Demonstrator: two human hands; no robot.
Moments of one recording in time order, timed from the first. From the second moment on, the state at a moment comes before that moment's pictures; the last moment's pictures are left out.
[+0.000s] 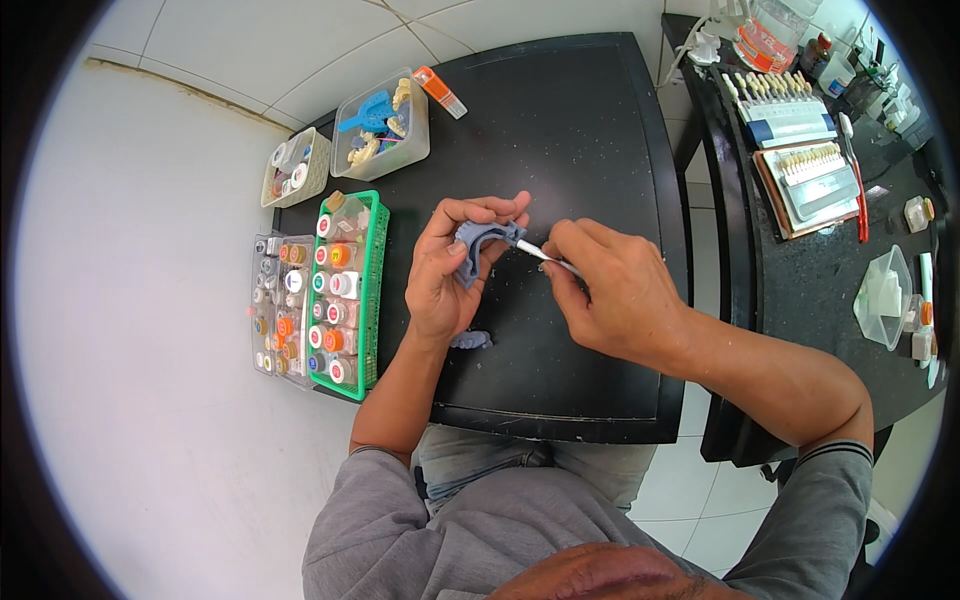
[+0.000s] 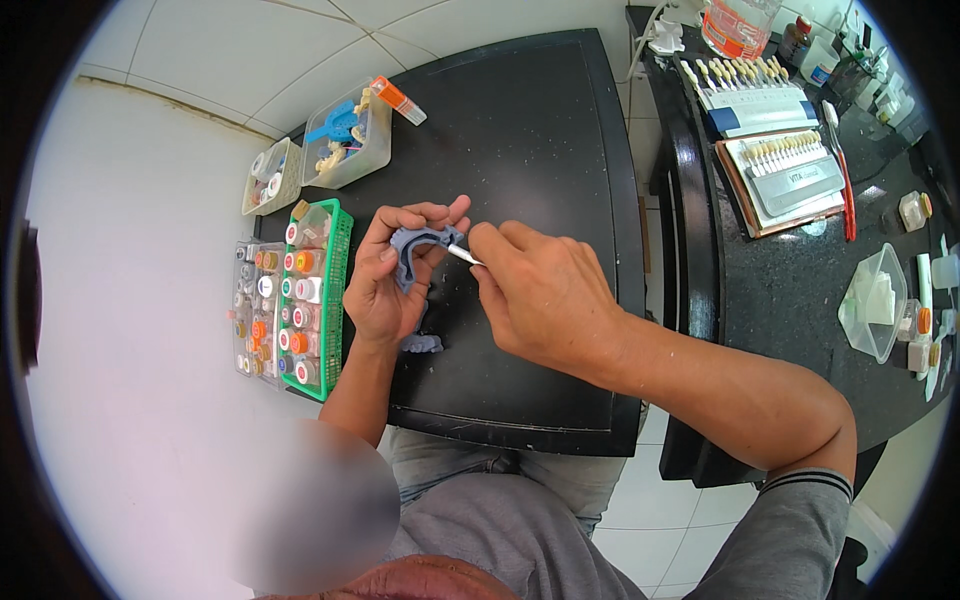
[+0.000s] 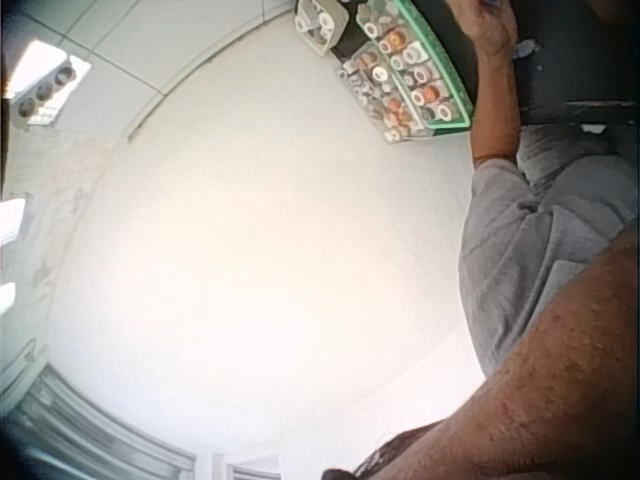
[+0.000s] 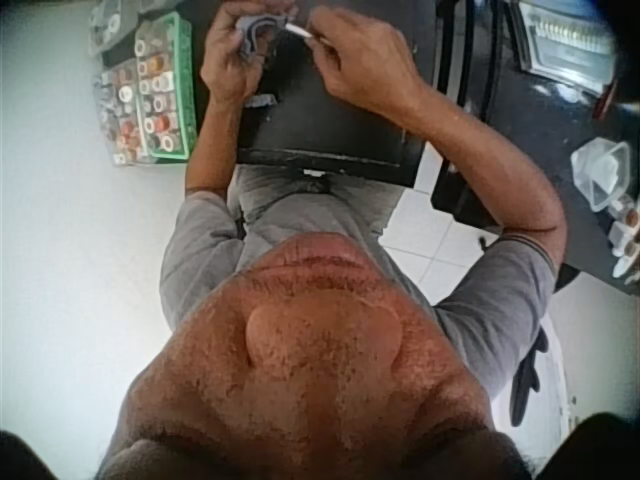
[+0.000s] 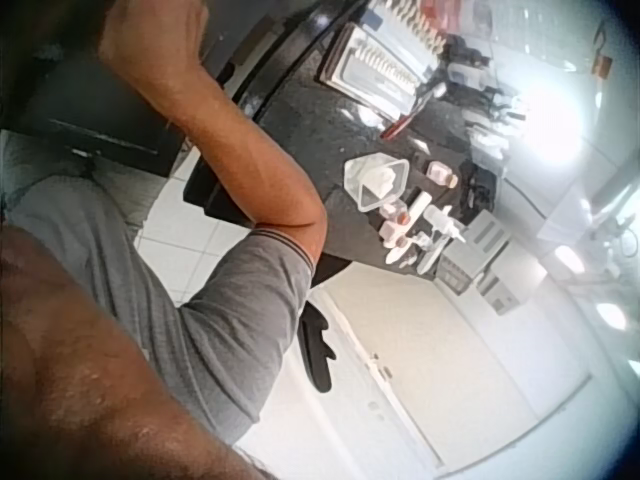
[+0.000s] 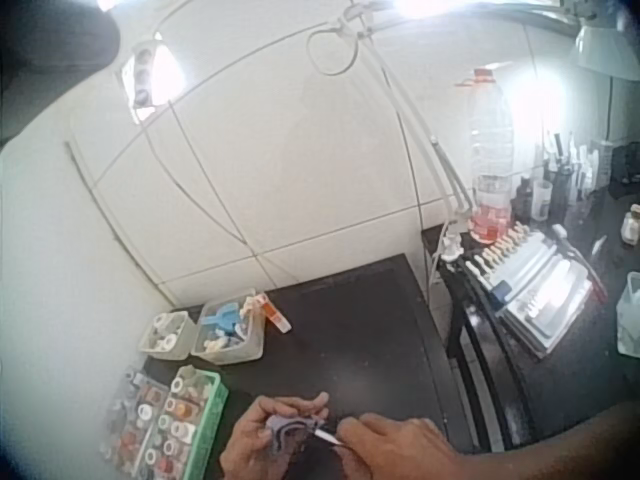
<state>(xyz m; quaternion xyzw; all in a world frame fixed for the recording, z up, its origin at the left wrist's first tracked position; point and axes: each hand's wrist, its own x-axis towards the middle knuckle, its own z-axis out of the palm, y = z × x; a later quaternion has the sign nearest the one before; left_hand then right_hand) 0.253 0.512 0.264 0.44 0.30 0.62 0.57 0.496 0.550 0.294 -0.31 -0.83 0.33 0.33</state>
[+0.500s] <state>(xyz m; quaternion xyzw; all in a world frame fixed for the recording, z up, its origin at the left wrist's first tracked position) 0.252 0.512 0.260 0.44 0.30 0.62 0.58 0.497 0.551 0.291 -0.31 -0.83 0.33 0.33</state>
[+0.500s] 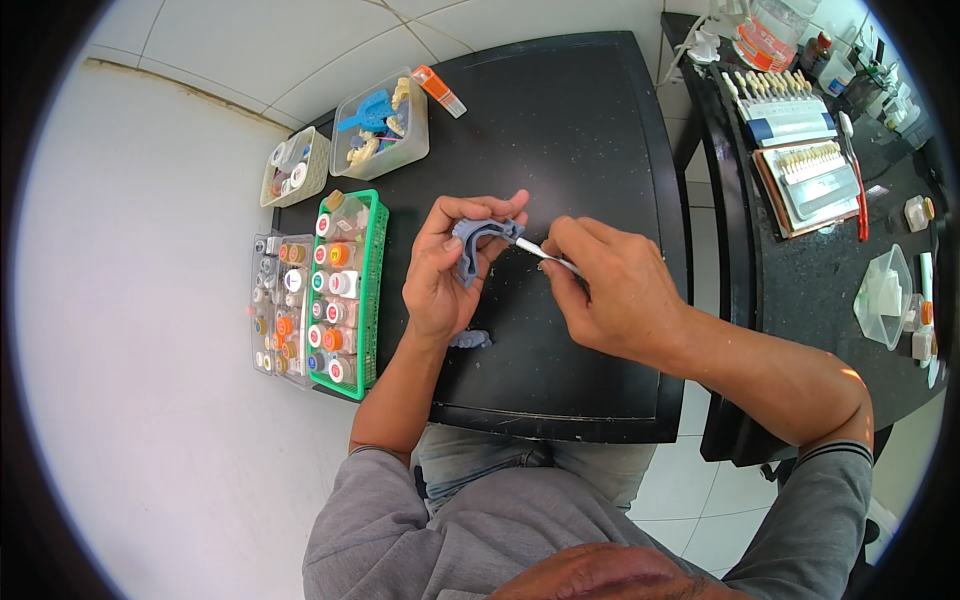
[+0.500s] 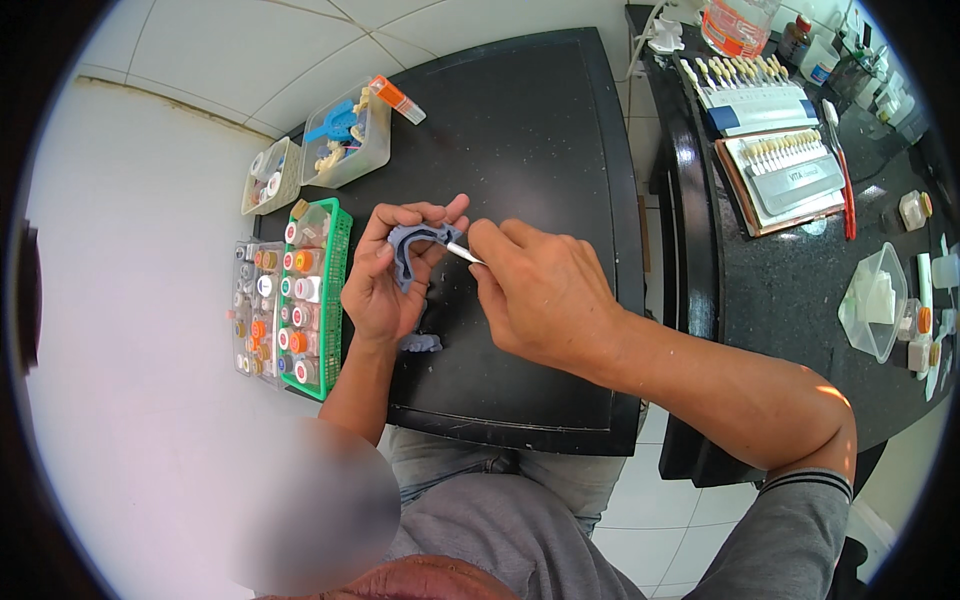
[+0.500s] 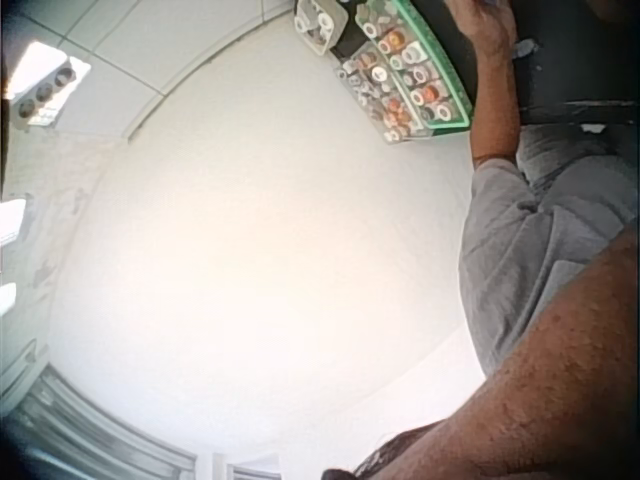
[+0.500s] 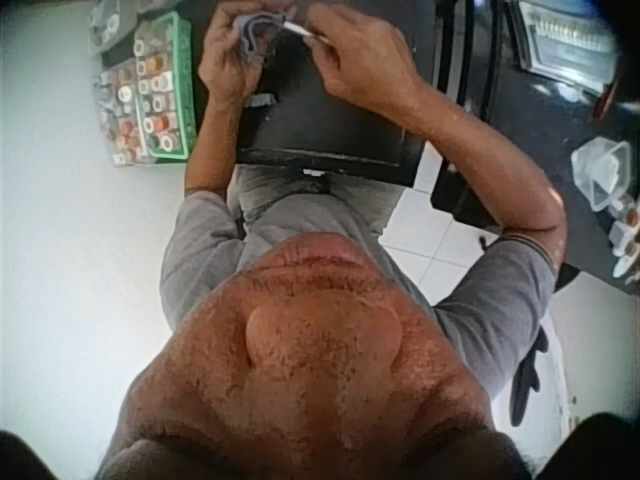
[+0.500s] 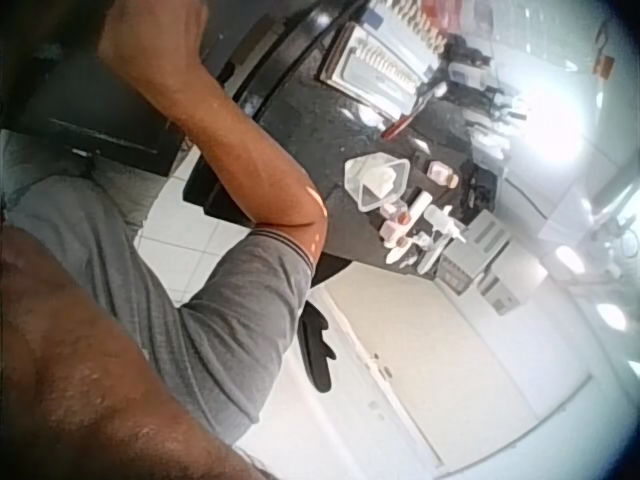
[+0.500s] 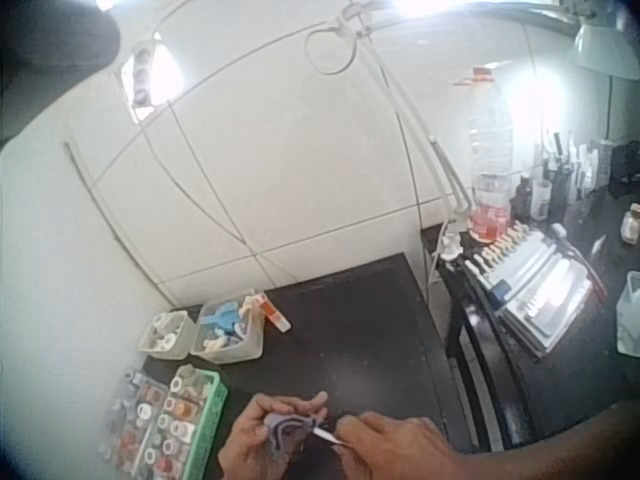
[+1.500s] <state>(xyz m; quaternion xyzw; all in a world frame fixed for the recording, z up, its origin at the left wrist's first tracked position) 0.204 0.499 0.252 0.40 0.39 0.61 0.56 0.441 0.542 0.278 -0.32 -0.80 0.35 0.36</state>
